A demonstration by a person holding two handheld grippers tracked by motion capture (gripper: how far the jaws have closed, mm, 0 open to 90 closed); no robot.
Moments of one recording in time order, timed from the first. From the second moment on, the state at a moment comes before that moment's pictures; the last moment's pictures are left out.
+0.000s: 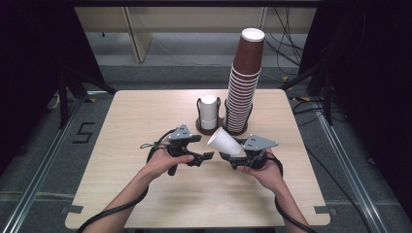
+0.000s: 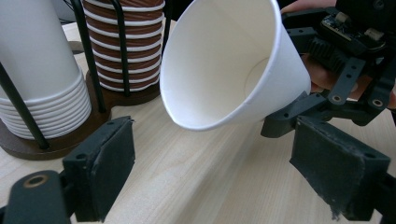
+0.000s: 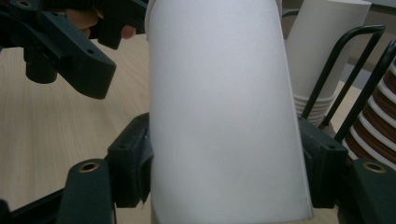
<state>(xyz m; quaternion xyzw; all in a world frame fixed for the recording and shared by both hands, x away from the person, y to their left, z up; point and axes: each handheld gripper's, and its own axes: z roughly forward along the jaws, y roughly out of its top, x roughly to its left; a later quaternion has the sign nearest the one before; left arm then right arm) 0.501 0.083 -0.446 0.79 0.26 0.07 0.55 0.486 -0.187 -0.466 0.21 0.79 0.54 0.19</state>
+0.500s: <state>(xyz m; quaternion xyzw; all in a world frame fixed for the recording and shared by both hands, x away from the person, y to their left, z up) 0.505 0.075 -0.443 0.79 0.27 0.05 0.56 0.488 -0.184 -0.467 0.20 0.79 0.55 0.20</state>
